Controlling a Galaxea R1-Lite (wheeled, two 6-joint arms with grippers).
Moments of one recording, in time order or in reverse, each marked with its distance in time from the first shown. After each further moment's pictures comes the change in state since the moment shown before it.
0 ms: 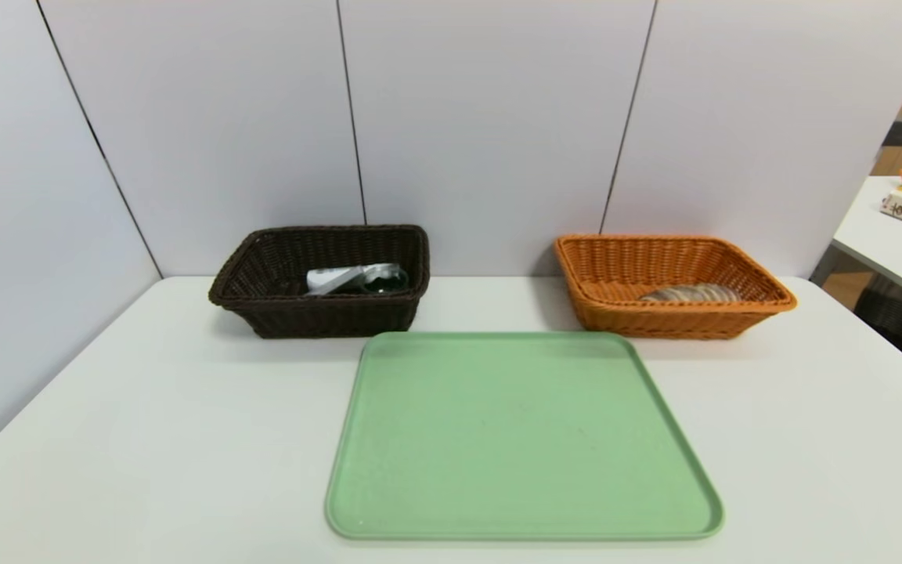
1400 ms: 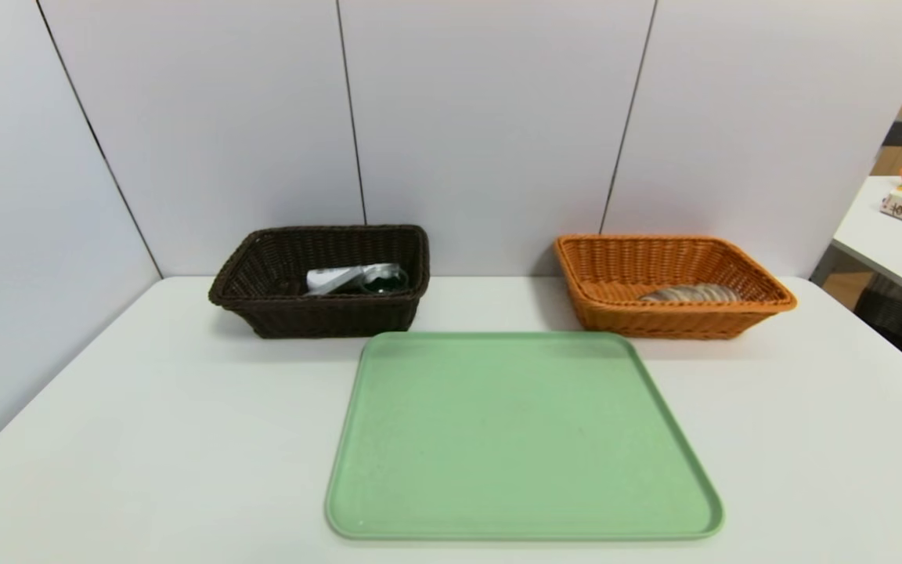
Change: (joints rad) left arm 0.000 -0.010 0.107 -0.132 -0.056 0.001; right arm 0.002 -0.066 0.158 -0.060 0.109 0.021
